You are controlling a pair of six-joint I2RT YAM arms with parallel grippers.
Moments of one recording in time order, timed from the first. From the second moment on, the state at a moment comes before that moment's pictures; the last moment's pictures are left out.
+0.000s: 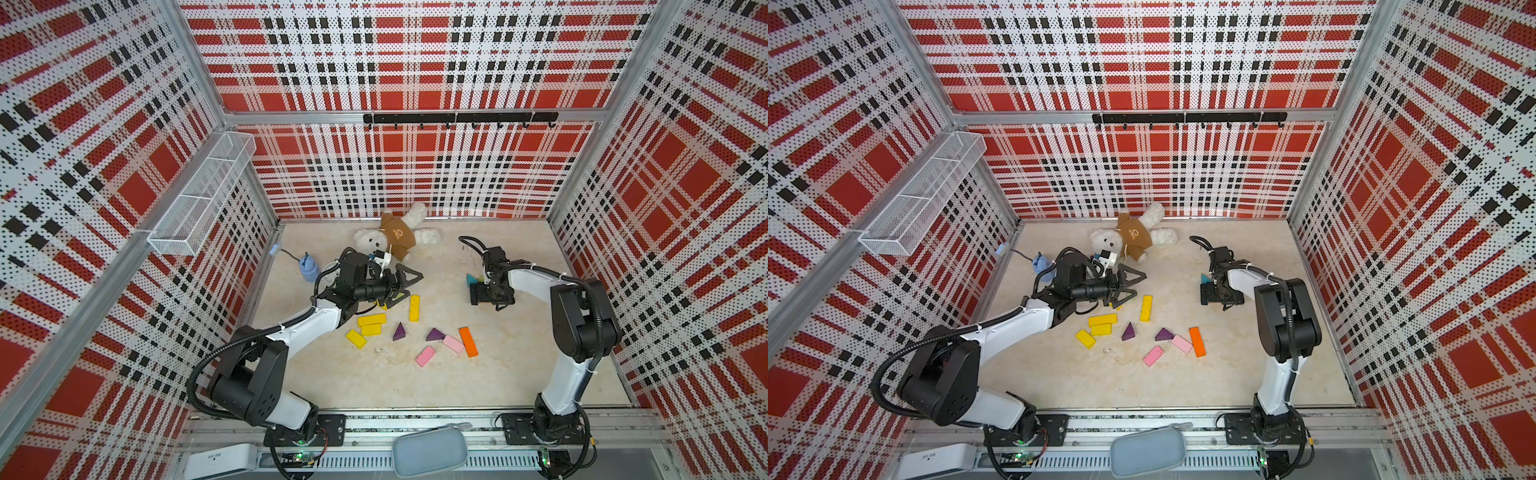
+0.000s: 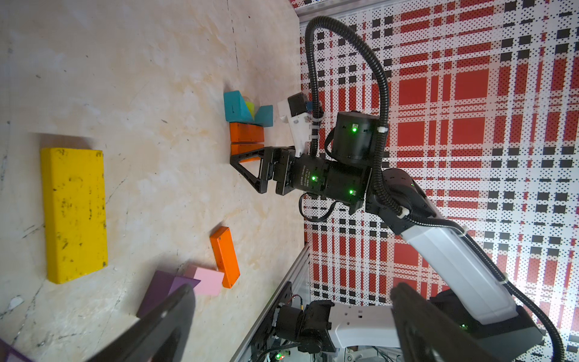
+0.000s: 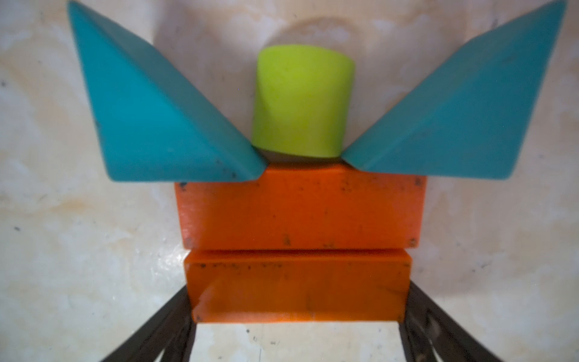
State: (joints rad) left arm -0.45 1.48 0.84 0.24 0.75 -1.10; right arm 0.23 1.86 1.18 -0.63 0.07 0.21
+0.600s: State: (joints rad) left arm -0.45 1.48 0.84 0.24 0.75 -1.10; right arm 0.23 1.87 1.18 -0.63 0.07 0.20
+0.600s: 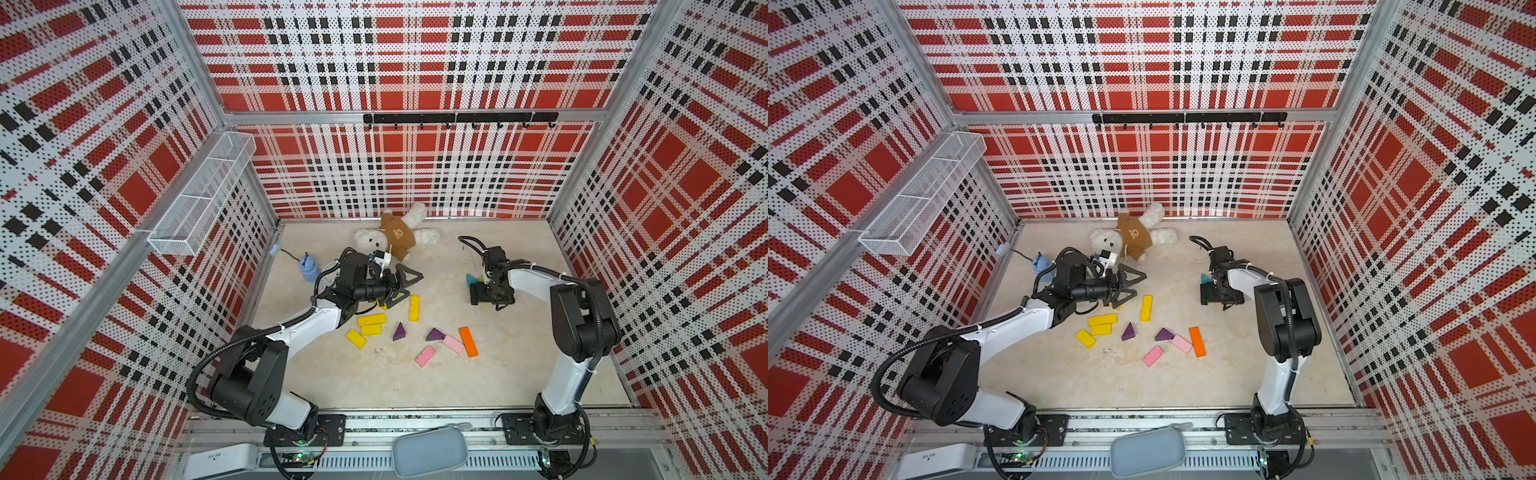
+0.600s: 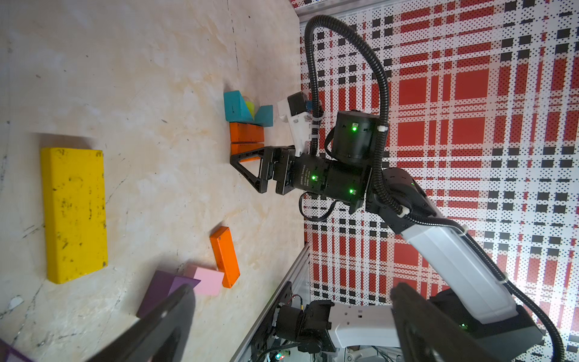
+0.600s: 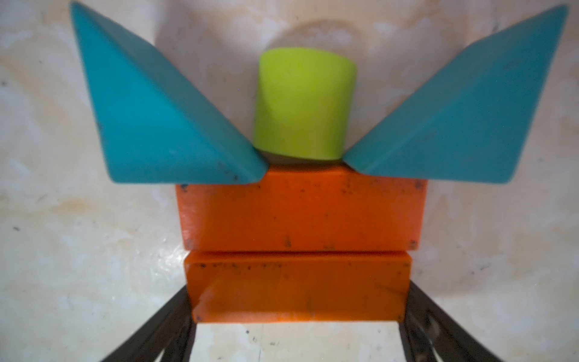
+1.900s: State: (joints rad) left arm -0.45 1.49 0.84 0.25 0.76 -1.10; right arm 0.23 1.88 1.19 -0.64 0.07 0.19
